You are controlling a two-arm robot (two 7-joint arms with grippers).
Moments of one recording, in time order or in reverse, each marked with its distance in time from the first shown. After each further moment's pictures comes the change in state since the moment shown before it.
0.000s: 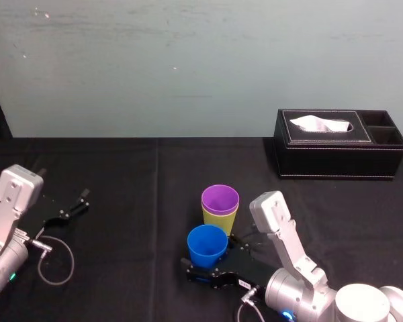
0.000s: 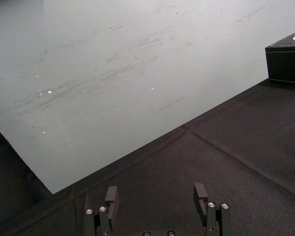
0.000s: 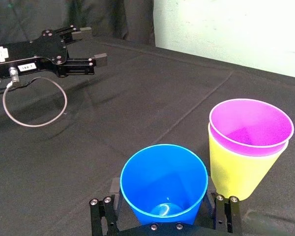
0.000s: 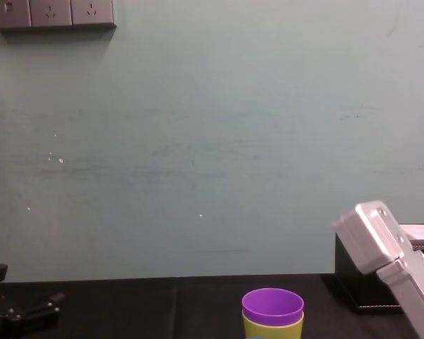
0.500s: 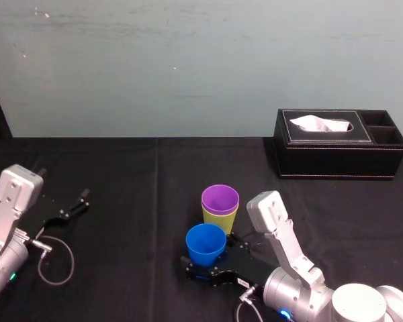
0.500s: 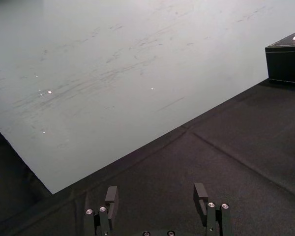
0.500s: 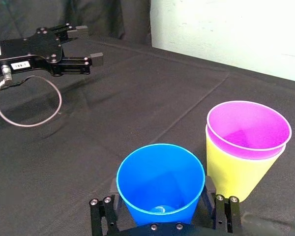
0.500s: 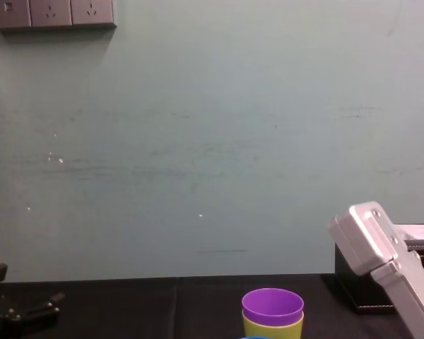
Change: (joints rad) left arm 0.000 0.000 0.000 0.000 0.000 0.000 0.000; right arm 0.004 -0.012 0.000 0.010 -0.025 -0.008 -0.014
